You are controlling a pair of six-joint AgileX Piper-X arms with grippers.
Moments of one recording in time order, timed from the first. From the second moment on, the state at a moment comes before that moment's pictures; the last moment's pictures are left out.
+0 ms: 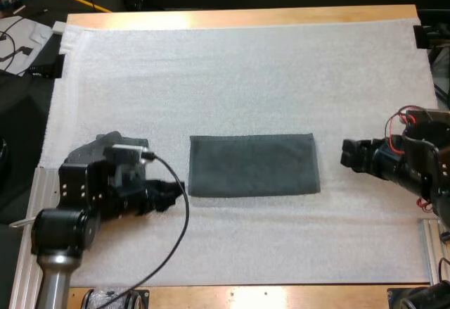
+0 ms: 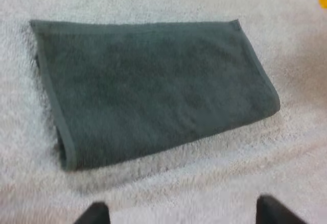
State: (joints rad) left arm -0.06 0.78 -0.73 0.98 0.61 -1.92; right arm 0.39 0.89 -0.93 0.88 -0.07 -1.45
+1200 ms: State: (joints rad) left arm -0.11 0.68 -0.74 1.17 0.59 -1.88; right arm 0.16 1.46 -0.93 0.67 -0.42 -1.53
